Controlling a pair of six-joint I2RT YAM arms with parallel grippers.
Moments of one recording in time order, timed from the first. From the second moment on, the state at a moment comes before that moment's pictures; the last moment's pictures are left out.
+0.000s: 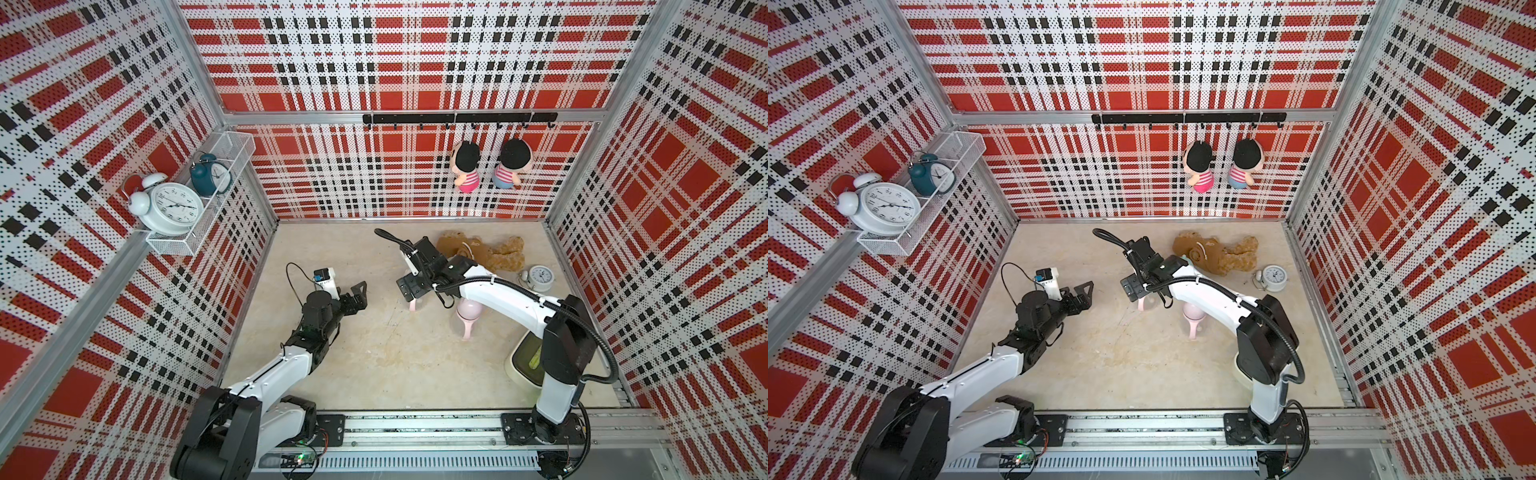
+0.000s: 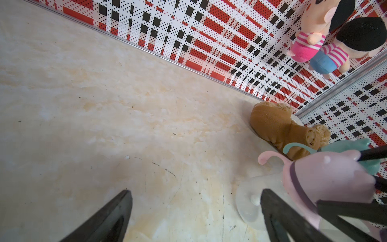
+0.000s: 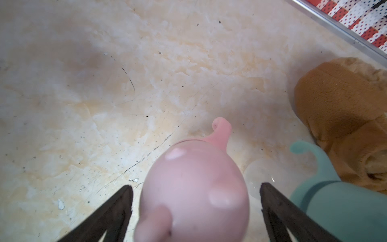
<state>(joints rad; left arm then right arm) -0.27 1.13 0.39 0.44 0.03 -0.49 0.78 1.79 1.54 -0.65 0.20 0.12</state>
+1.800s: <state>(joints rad) -0.01 1.57 0.19 1.38 -0.13 -0.04 0.07 1.52 0.10 1.33 0.06 -0.04</state>
